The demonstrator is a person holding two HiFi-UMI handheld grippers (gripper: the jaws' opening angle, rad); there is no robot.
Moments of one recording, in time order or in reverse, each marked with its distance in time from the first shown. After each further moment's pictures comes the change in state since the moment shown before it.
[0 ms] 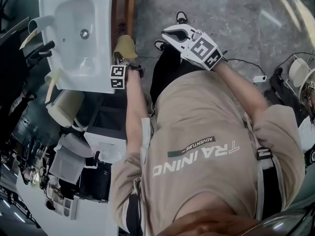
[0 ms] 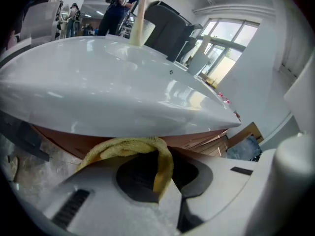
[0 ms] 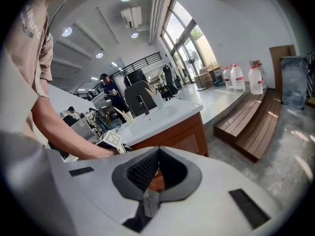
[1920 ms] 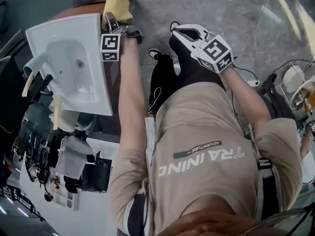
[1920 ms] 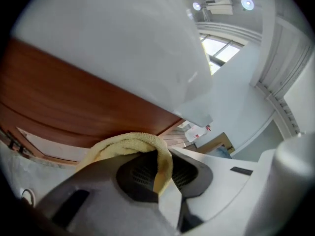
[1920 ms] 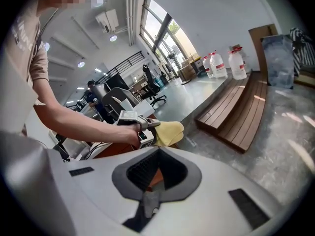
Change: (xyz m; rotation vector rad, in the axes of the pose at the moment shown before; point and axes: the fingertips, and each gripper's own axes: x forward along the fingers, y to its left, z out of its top) left arm 0.198 -0.346 -0.007 -0.046 -0.087 -0.351; right arm -0.027 -0.230 0.018 0.176 0.036 -0.044
